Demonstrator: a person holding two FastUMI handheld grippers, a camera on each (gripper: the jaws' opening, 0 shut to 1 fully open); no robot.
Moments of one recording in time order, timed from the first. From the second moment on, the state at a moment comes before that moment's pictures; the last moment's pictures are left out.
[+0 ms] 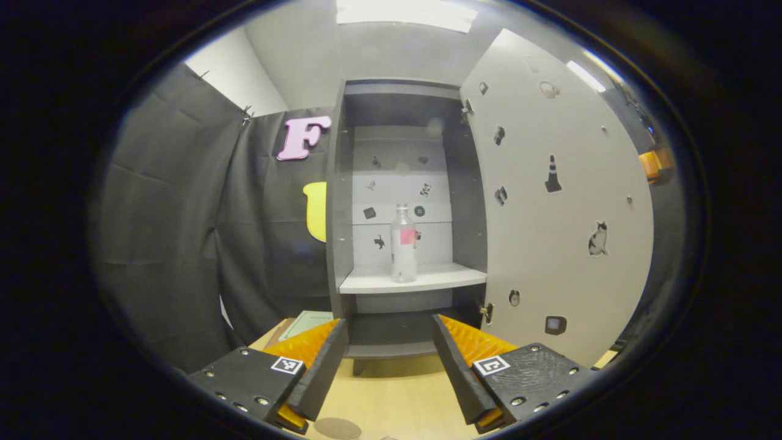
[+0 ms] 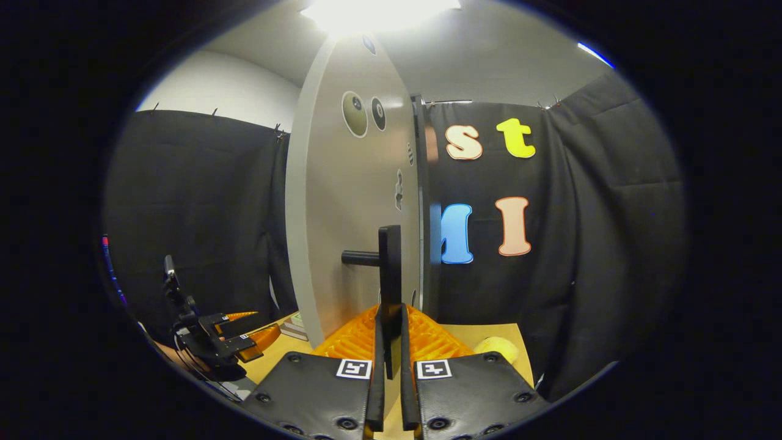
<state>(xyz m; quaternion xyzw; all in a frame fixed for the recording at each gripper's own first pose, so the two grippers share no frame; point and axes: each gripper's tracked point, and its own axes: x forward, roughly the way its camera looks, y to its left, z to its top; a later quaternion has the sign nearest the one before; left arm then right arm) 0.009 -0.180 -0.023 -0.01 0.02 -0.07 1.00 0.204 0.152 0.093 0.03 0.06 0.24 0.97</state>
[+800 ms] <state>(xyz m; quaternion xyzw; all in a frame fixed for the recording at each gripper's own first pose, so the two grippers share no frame) -0.006 -0.232 0.005 0.01 0.00 -0.04 1.00 0.188 0.104 0.084 0.01 0.05 0.24 0.97</state>
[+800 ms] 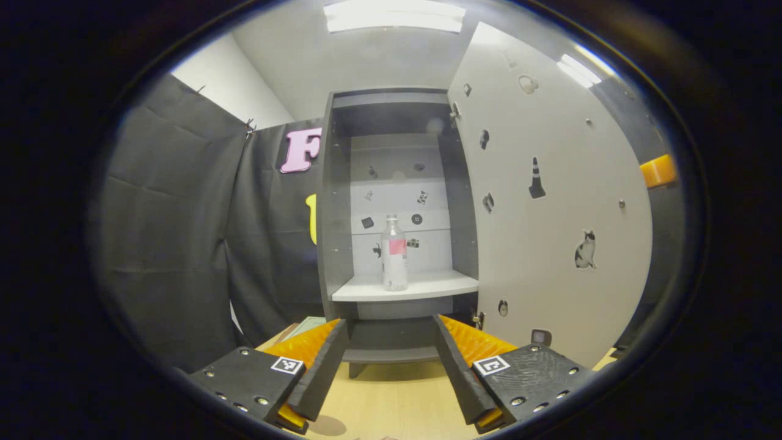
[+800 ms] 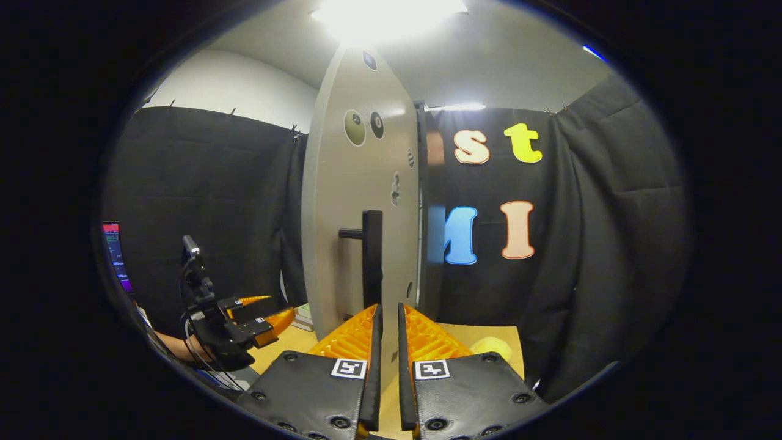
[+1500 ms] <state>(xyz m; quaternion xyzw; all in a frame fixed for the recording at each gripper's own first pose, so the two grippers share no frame) 0.132 -0.237 0.078 0.00 -0.02 -0.08 1.00 0.234 0.007 0.038 0.01 0.08 0.05 1.00</state>
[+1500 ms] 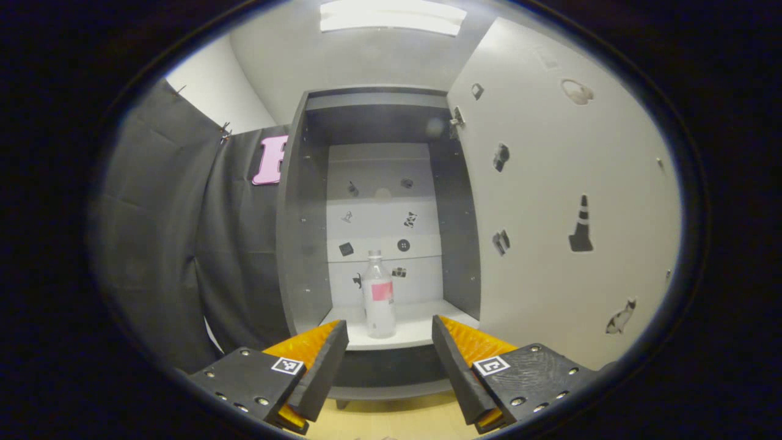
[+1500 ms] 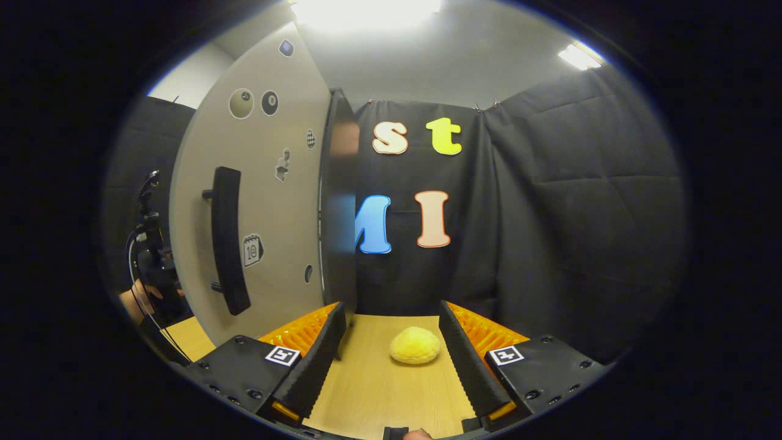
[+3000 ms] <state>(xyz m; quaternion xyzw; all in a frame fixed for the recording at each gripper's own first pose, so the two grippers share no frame) 0.349 -0.249 0.032 -0.01 0.04 -0.15 0.99 0.273 -0.016 -0.013 0.01 0.15 -0.08 0.99</state>
